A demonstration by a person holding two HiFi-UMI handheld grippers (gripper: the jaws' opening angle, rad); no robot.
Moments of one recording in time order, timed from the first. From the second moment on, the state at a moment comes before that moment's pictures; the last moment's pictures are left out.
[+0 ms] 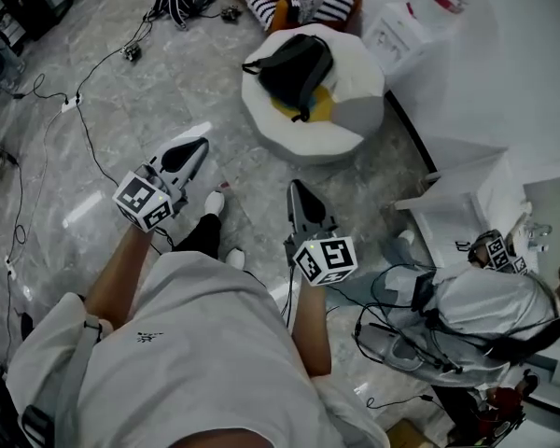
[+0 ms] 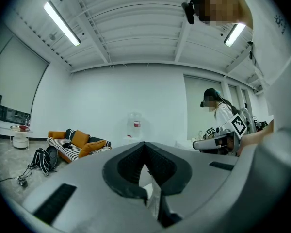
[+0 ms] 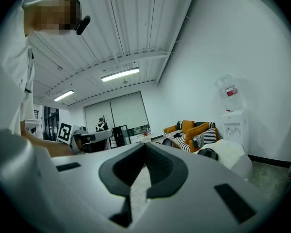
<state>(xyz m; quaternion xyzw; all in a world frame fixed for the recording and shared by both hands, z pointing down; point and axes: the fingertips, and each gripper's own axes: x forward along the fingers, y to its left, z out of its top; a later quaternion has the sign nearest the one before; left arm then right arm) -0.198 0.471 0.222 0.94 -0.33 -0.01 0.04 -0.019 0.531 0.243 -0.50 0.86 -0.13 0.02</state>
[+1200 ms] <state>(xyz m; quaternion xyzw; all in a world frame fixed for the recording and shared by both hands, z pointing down) -0.225 0.270 0.235 0.96 -0.28 0.00 0.06 -0.052 0.347 0.245 -0.54 0.83 -0.14 0.01</state>
